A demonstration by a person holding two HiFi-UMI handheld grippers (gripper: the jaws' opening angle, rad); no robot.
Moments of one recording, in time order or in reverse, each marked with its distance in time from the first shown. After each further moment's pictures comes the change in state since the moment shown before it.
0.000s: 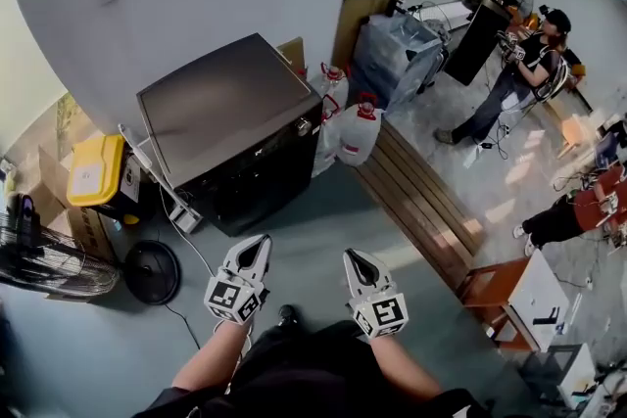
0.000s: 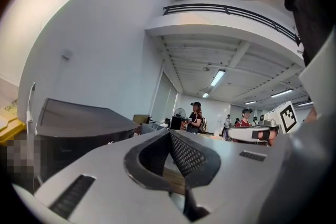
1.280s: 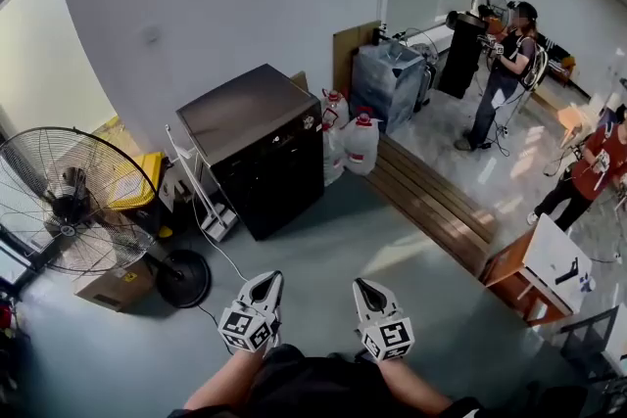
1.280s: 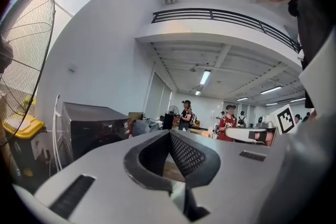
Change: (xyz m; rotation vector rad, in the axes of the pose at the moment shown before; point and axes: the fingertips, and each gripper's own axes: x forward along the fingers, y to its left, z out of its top) left arm -0.271 -0.171 -0.029 0.043 0.024 -0.052; right arm -0.274 0.171 -0.017 0.059 -0.076 -0.074
